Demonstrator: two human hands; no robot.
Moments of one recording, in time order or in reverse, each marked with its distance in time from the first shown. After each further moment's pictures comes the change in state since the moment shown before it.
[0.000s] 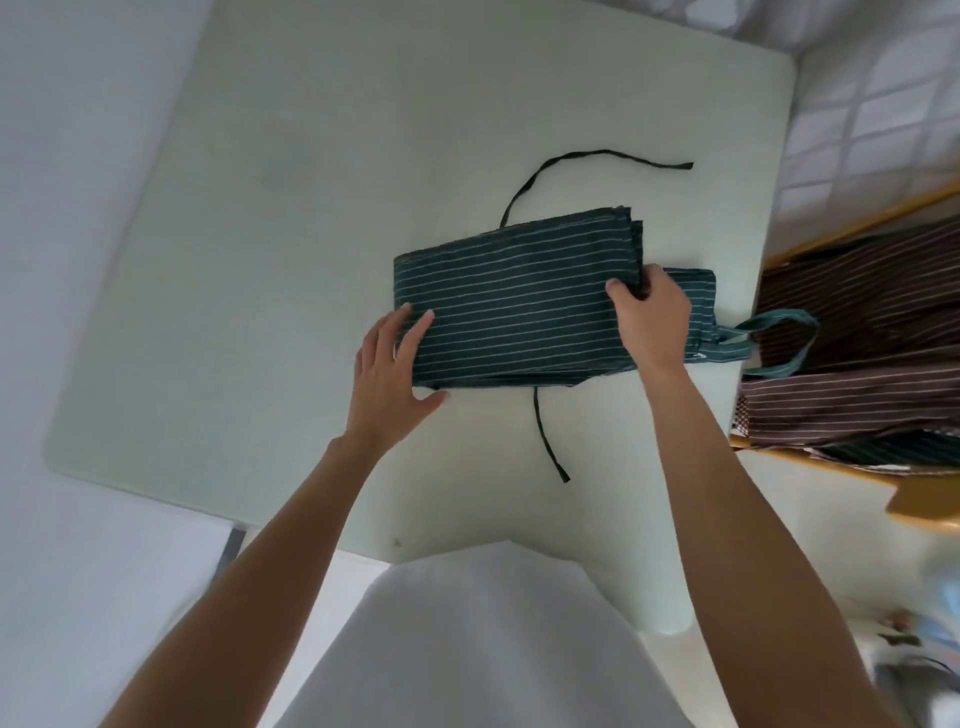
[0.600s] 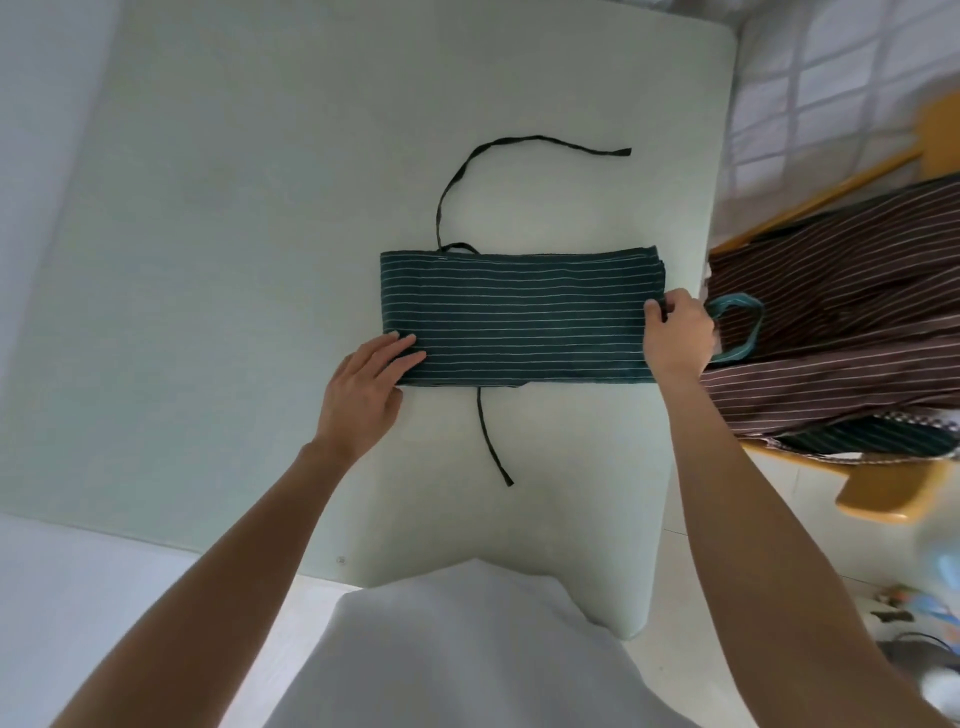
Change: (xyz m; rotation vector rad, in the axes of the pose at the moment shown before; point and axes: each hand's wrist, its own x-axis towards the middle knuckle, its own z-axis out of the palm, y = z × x) left_hand 0.019 0.025 0.034 0.119 -0.001 0.289; right_hand 0.045 0.109 -0.049 -0.327 0.151 0.147
